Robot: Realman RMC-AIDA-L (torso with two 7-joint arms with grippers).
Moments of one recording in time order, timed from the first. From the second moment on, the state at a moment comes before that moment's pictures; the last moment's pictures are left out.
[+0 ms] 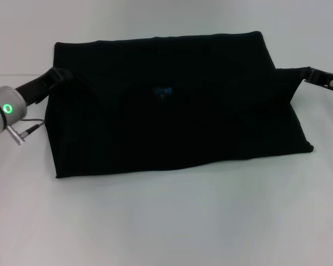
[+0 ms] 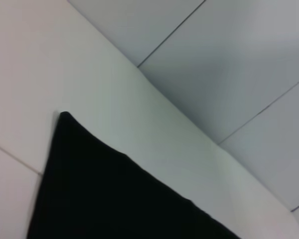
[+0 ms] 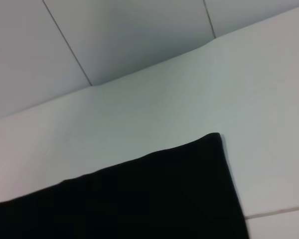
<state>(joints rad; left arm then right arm) -0.78 -2.08 0.17 0.38 2.02 0.79 -1.91 0.79 2.05 -0.42 -0.44 -2.06 -0.67 1.82</state>
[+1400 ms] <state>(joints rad) -0.55 -1.93 0.49 0.41 1.97 1.22 -2.10 0.61 2.01 -0.61 -0.43 -2.04 -1.42 1.27</state>
